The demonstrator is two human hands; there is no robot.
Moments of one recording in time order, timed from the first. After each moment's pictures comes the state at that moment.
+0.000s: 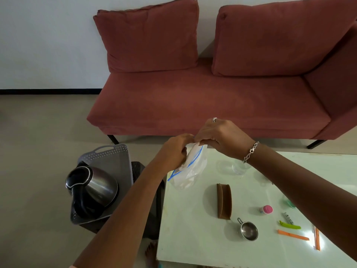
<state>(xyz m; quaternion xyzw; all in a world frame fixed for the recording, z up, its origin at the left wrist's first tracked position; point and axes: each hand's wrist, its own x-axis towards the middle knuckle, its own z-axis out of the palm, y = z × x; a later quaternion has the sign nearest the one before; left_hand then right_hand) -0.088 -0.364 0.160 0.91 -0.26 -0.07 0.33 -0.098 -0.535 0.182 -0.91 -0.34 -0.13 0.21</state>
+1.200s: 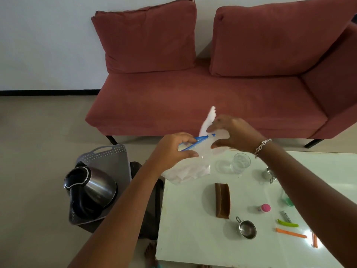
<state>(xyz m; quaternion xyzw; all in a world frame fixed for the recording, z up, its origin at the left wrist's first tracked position) -0.088 -0.358 0.159 0.86 -0.27 -0.10 0.43 -0.098 -0.571 0.182 -0.96 -0.16 0.02 0.21</state>
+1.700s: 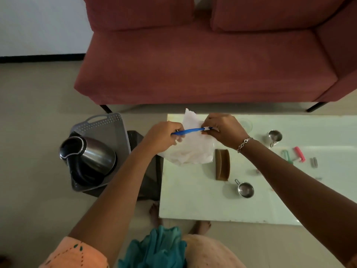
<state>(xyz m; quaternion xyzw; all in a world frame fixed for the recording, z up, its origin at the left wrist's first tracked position) -0.093 -0.338 0.100 0.90 -0.20 -0.24 0.29 -0.128 -0.537 0.089 -0.96 -0.15 -0.01 0.25</state>
